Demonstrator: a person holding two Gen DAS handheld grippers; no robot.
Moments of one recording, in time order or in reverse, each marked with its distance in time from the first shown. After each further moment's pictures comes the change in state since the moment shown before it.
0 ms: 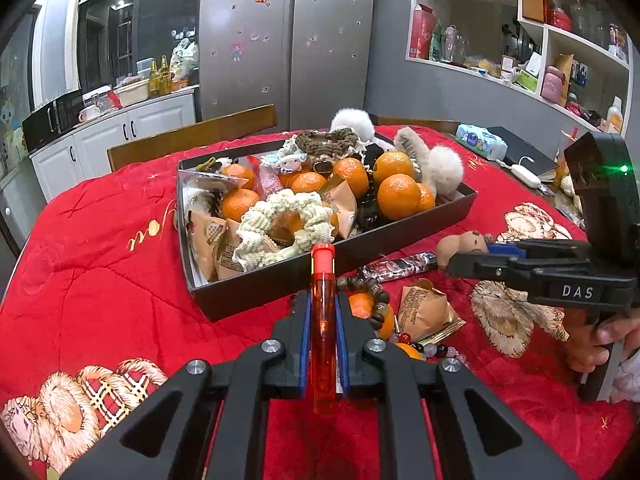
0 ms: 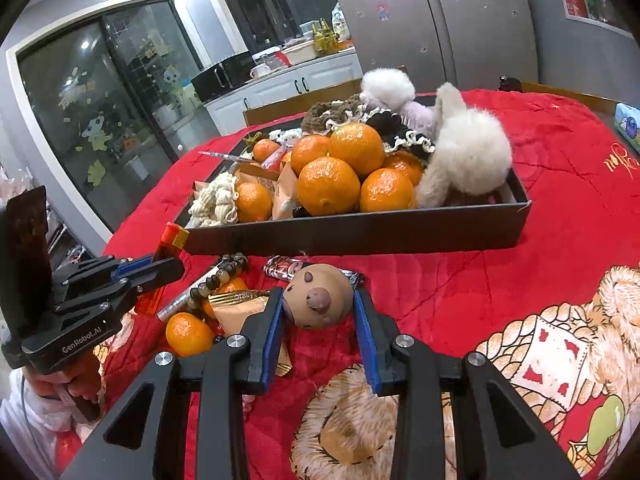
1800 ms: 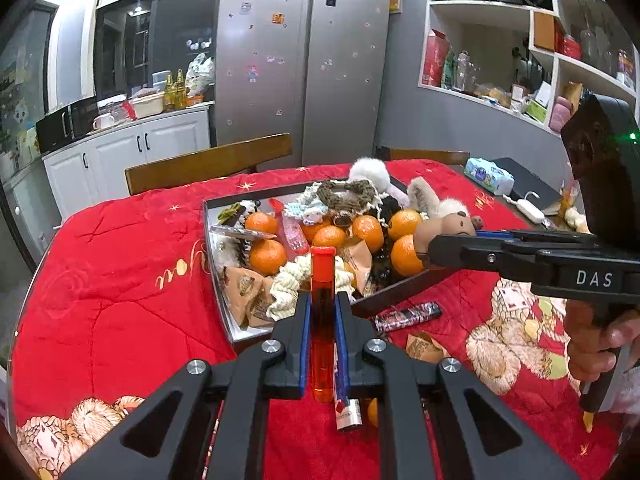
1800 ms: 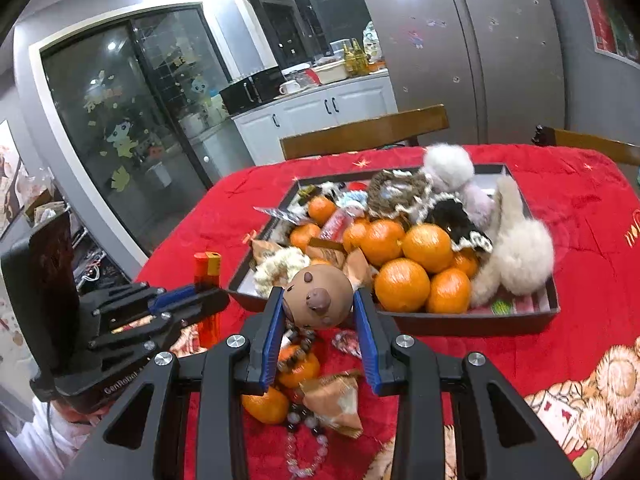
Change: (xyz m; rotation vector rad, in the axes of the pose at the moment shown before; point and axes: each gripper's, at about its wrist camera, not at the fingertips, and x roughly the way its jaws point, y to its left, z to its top) left arm -0.033 0.019 0.036 -0.050 -0.068 0.026; right arm -0.017 0.052 0.057 -0.065 -0.051 0.077
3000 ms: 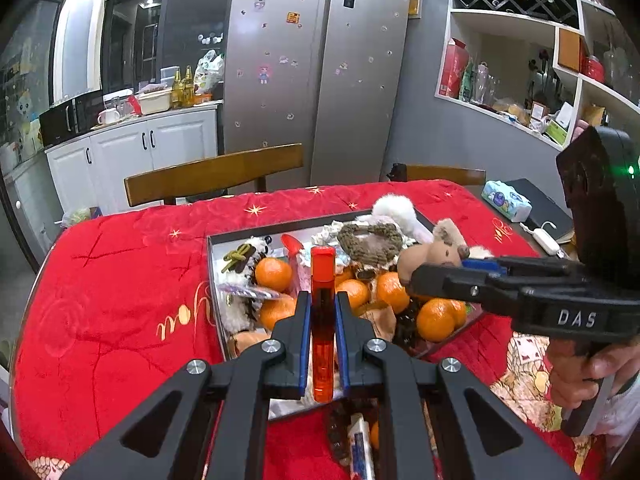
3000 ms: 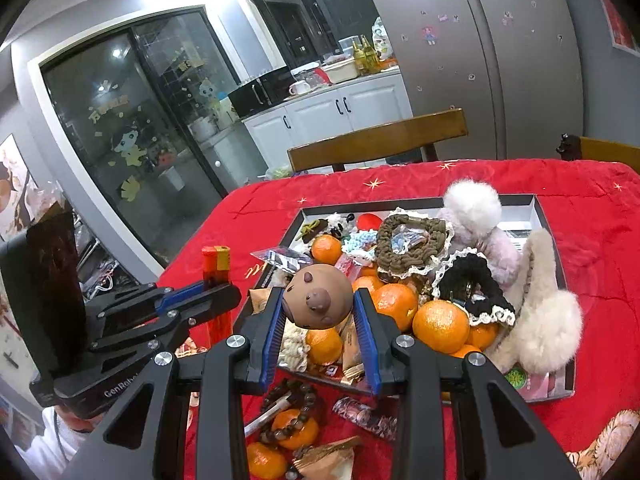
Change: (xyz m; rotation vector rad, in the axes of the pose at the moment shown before) left arm 0.037 0.019 0.057 -0.047 0.001 0.021; right arm 0.036 -0.015 0.048 0.018 0.018 0.060
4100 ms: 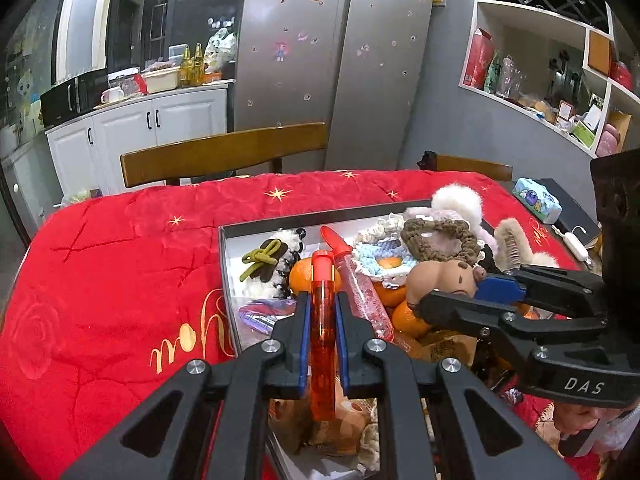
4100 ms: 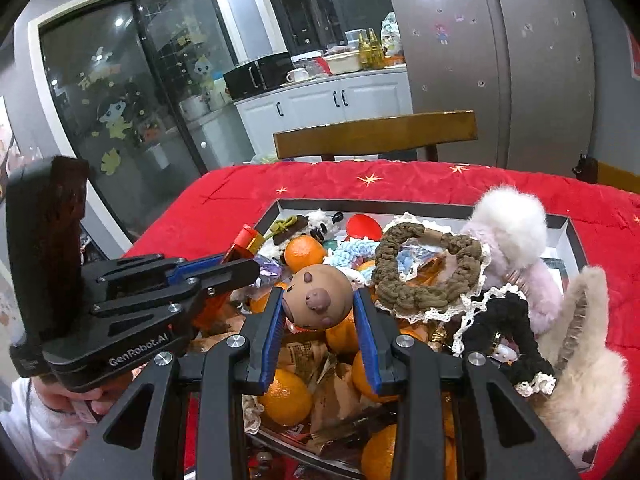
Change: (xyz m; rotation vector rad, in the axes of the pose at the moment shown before) left arm 0.078 0.041 0.004 -0.035 0.052 0.017; right arm 0.070 -0.005 0.005 -0.106 0.021 -0.078
